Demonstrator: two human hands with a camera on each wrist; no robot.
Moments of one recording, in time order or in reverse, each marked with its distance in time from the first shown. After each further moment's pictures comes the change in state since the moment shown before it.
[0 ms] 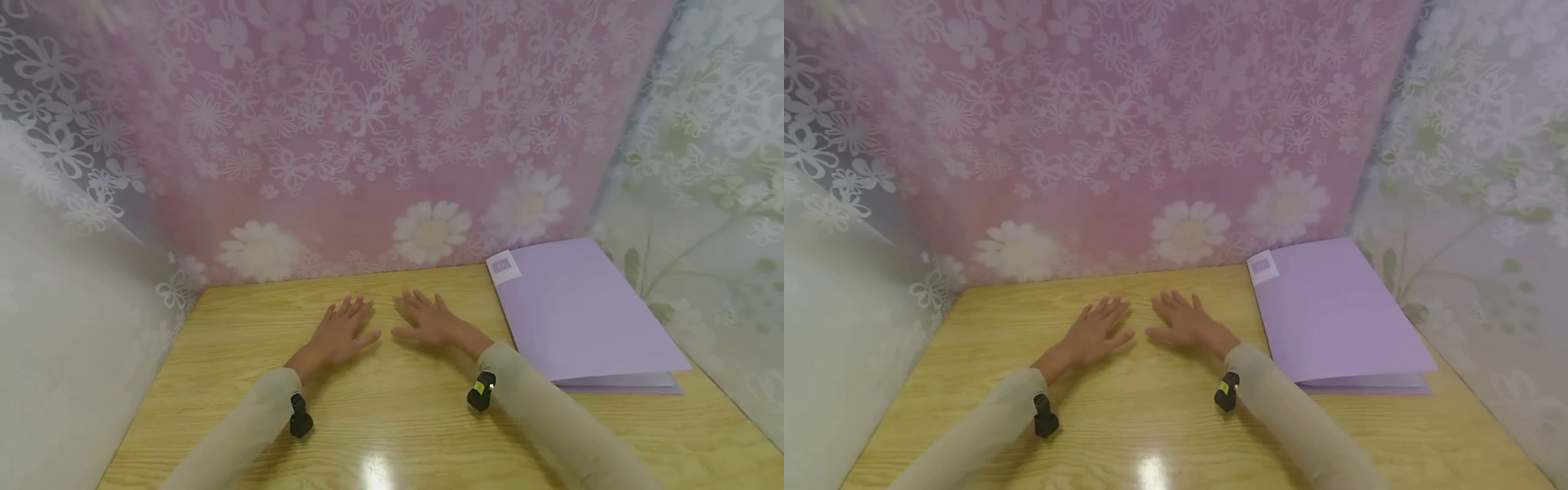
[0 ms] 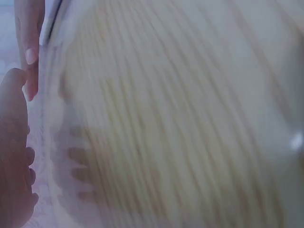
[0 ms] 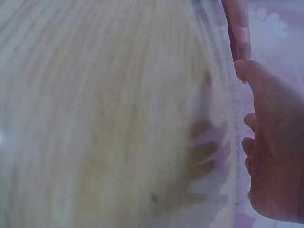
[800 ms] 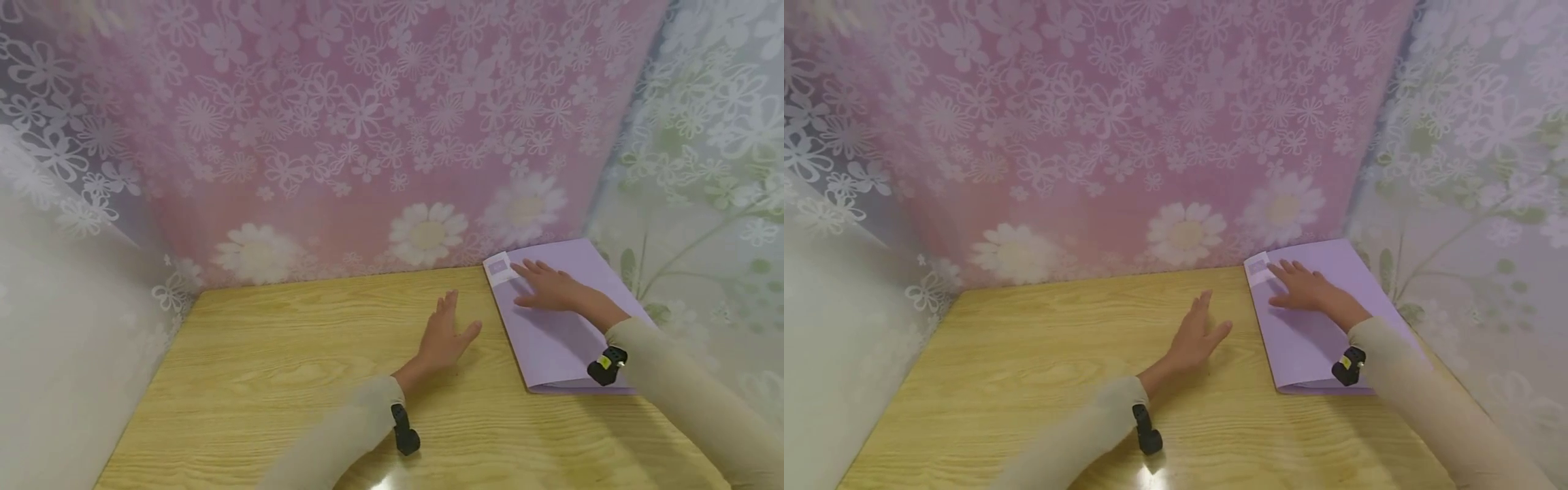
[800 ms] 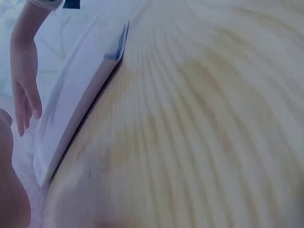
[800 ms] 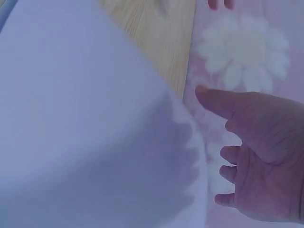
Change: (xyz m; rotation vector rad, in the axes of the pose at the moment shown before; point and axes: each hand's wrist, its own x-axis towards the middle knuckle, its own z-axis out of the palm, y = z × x) left_hand 0.073 0.183 0.051 -0.614 0.193 -0.033; right_hand -0.121 0.142 -0.115 -0.158 0.013 0.264
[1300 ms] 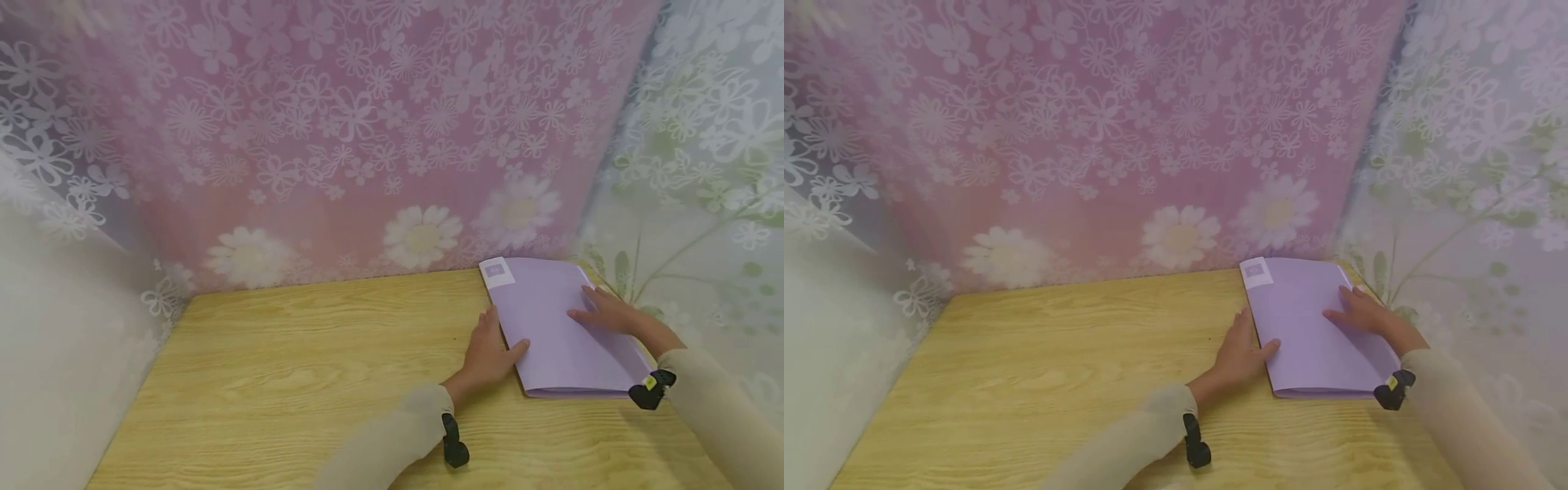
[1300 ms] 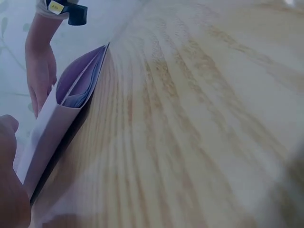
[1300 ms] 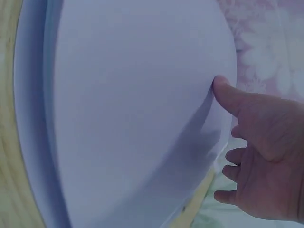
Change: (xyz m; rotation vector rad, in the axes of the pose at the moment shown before) left_hand 0.020 0.038 0.087 -0.027 -0.008 -0.079; right_hand -0.059 0.112 0.034 0.261 0.033 0.144
